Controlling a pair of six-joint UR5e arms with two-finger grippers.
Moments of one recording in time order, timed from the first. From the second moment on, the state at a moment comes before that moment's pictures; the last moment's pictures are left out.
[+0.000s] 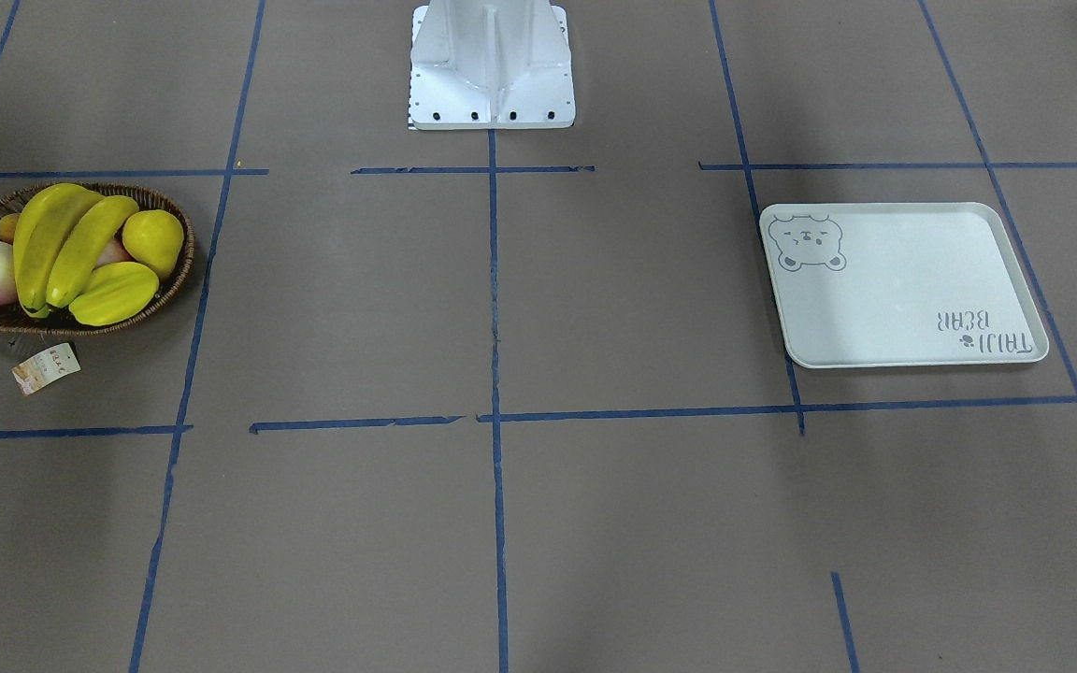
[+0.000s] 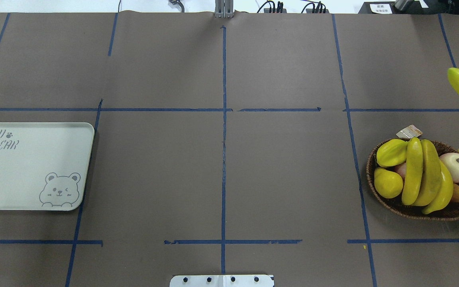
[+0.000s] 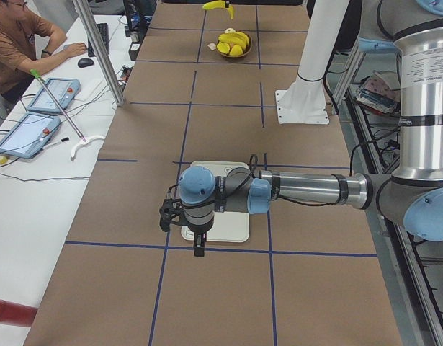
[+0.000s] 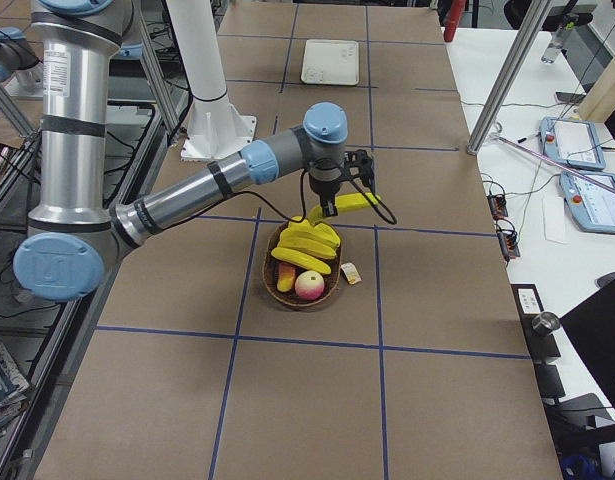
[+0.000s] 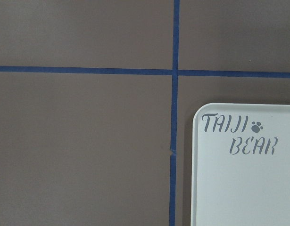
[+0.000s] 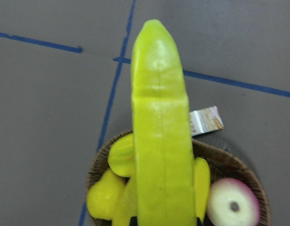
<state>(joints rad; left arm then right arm) -1.61 -1.47 -1.72 -1.57 -2.38 -0.02 1.27 -1.59 2.13 -1.66 2.45 0.29</state>
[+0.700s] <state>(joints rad) -1.45 -1.68 -1.72 -1.66 -2.47 -0.35 0.87 -1.04 1.99 -1.65 2.33 0.99</state>
